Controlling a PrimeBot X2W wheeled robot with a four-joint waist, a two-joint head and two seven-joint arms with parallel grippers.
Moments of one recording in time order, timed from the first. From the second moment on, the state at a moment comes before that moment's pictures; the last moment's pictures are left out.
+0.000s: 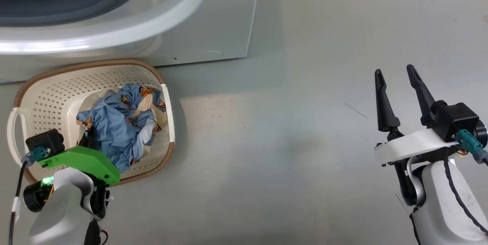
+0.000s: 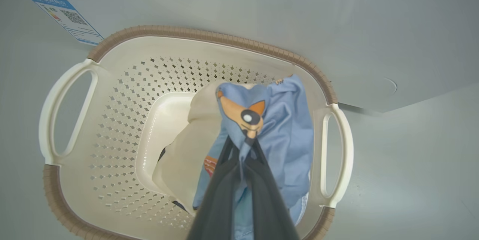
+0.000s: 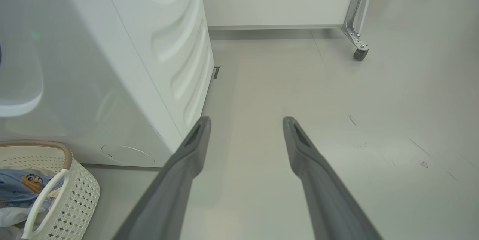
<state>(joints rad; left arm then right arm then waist) -0.54 0.11 -0.10 1.00 -0.59 -0.12 -0.23 -0.28 -0.09 0.11 0.23 0.17 0.12 -0.25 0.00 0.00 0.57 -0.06</state>
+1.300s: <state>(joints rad) -0.28 0.17 0.02 0.51 -0.47 -0.12 -0.25 -0.10 -0.09 0.13 0.31 0.18 0.12 -0.25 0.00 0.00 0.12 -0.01</state>
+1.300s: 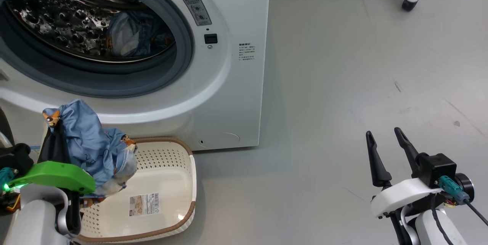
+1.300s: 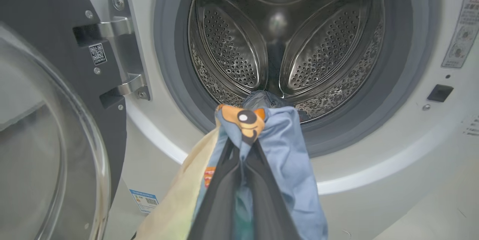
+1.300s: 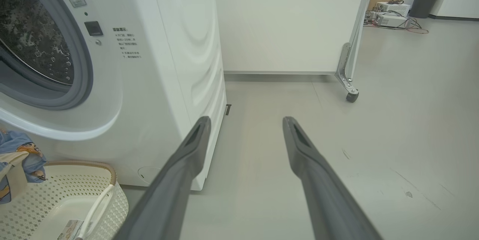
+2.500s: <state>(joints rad) -0.01 0.11 0.06 0.22 -0.30 -0.12 -0.25 -0.05 -0.10 0.13 0.29 0.18 0.12 -0.25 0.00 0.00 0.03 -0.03</state>
